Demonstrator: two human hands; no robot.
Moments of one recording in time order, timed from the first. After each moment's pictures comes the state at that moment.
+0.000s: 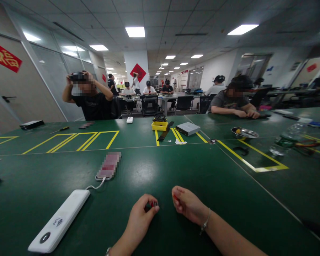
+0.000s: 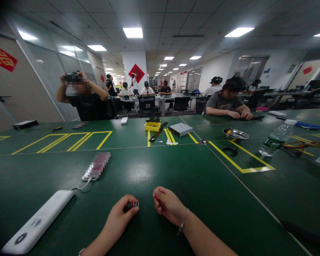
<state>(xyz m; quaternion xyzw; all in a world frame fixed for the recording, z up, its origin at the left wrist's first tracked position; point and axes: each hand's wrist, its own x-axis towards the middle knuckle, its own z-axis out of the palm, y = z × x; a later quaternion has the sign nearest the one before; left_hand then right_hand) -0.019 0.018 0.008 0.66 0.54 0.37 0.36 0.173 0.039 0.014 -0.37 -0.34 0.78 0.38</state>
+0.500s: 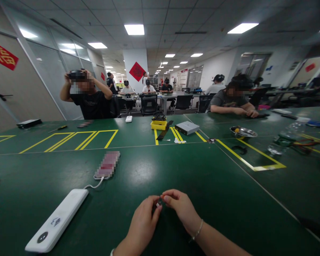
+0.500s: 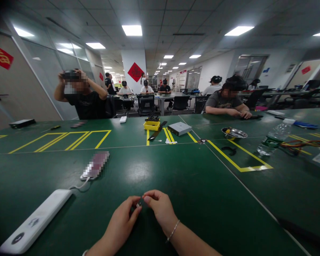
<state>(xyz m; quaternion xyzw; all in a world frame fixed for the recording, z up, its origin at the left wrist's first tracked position) -0.007 0.007 0.004 0.75 0.52 0.32 0.26 0.144 0.026 0.012 -0.48 -0.40 0.63 0.46</state>
